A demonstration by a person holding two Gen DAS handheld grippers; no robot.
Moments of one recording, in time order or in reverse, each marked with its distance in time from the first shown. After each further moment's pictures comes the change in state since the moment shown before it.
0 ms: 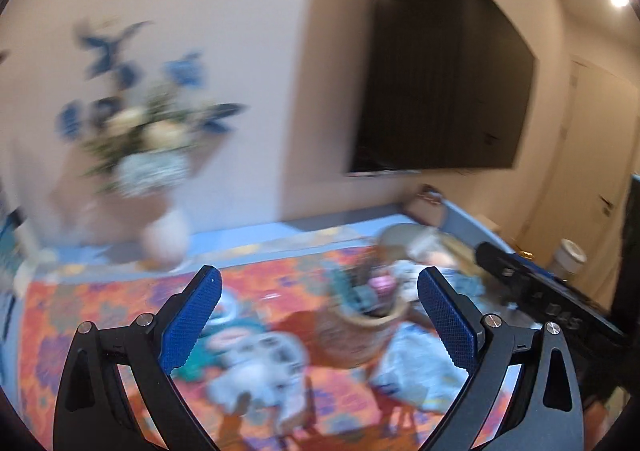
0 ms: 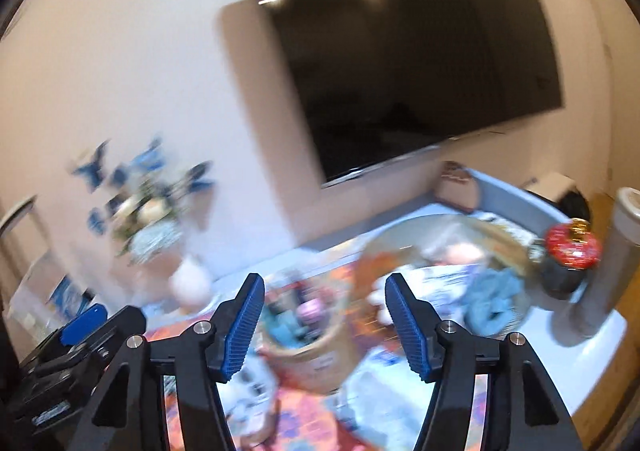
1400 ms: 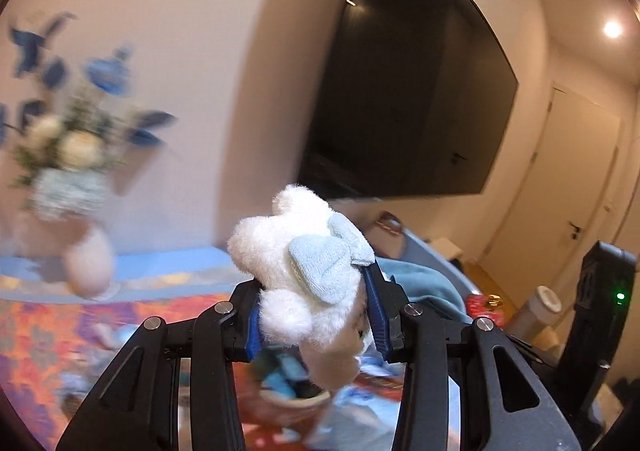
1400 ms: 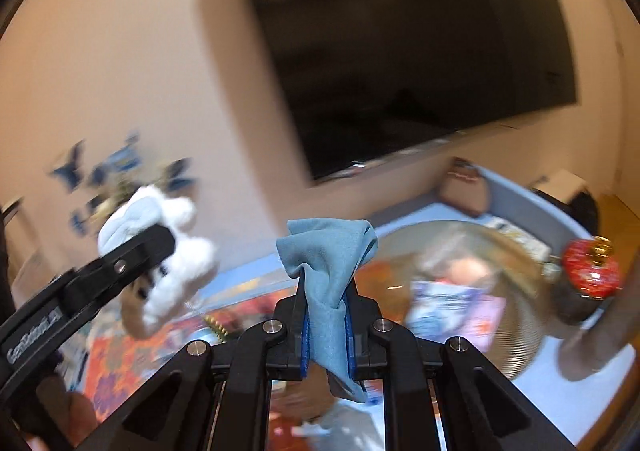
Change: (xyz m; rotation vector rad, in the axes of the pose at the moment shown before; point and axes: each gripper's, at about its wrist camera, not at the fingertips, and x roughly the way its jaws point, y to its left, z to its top) left arm 0.050 -0.008 0.032 -0.076 -0.060 -0.120; right arm 0.058 -0.066 0.028 0.043 0.042 -0.050
